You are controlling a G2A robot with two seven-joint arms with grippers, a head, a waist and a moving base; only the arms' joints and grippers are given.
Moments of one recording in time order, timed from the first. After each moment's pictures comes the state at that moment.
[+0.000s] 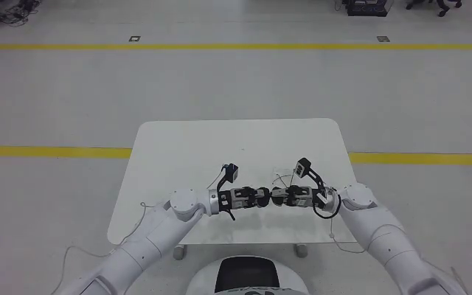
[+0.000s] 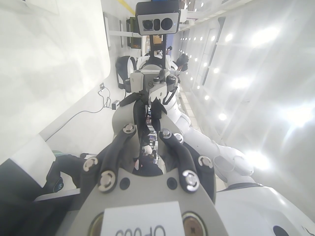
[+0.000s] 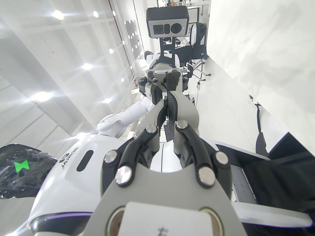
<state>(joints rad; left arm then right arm) 1.18 -1.20 -0.75 -1.25 -0.53 -0.21 -0.82 -1.24 -1.08 1.02 -1.06 0.65 -0.28 1.29</state>
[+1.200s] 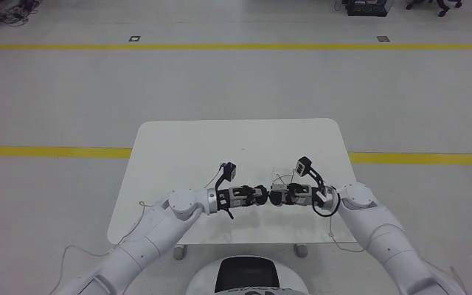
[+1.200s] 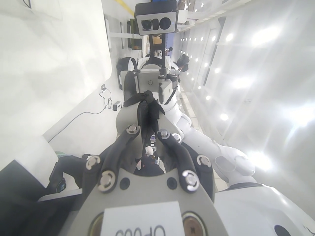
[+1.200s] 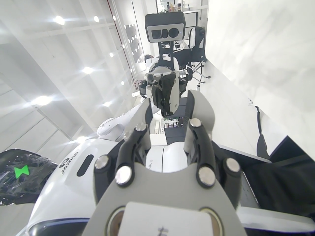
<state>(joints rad) 1.18 -1.19 -0.75 -1.24 -0.52 -0.23 -0.81 -1.24 -1.09 1.04 -1.05 0.64 -0.28 1.26</state>
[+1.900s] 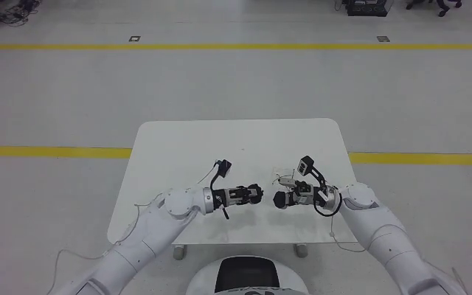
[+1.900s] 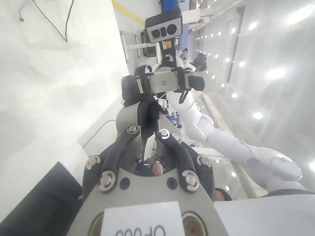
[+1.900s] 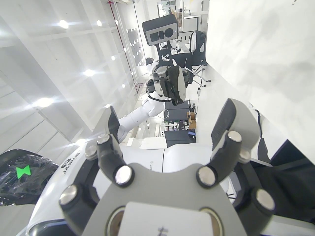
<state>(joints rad) 1.21 -1.16 -0.79 -1.30 -0.30 -0.31 -0.74 -1.25 -1.09 1.05 -1.05 0.64 -0.28 1.26</state>
